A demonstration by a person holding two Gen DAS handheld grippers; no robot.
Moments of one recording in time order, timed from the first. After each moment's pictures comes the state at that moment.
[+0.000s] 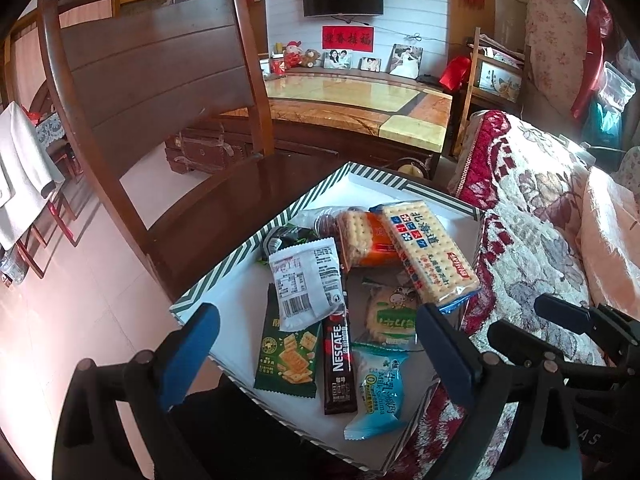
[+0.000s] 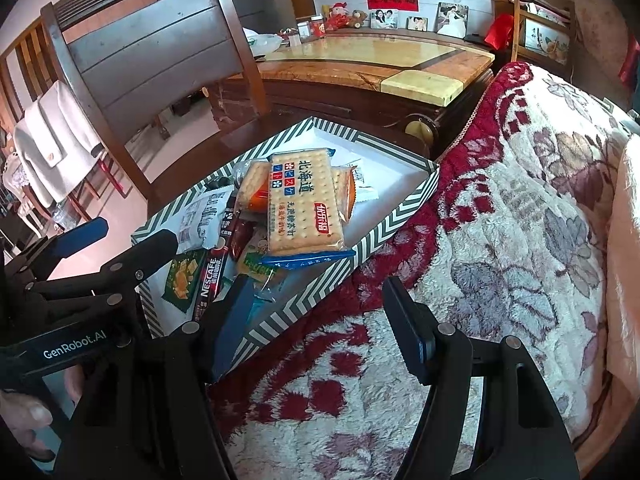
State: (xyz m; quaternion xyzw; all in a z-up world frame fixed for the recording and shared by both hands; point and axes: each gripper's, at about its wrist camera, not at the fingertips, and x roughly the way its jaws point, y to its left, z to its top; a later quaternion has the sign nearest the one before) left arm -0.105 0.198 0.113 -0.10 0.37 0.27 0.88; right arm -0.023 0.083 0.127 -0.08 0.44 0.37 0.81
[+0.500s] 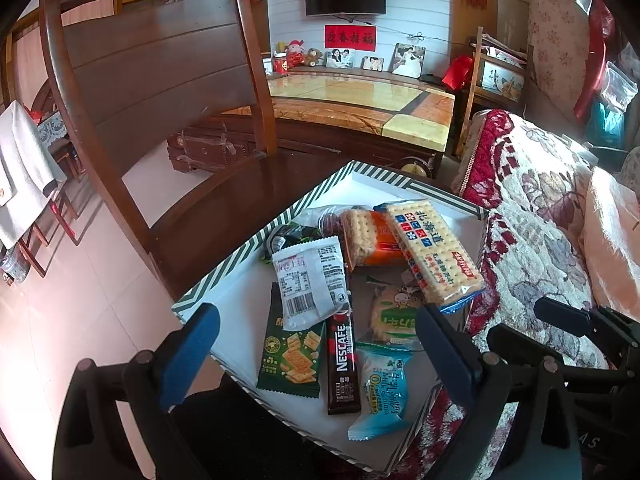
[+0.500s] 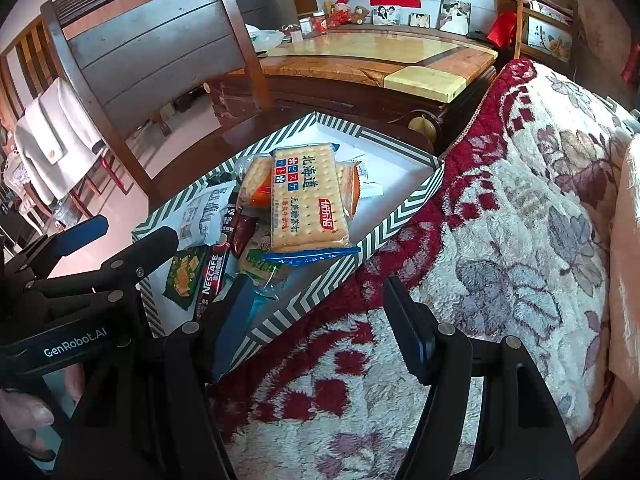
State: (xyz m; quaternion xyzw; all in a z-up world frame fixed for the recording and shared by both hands) left arm -0.105 0.199 0.113 -0.10 0.37 0.28 0.88; right arm -0.023 0.087 0.124 -0.09 0.44 0.38 0.81
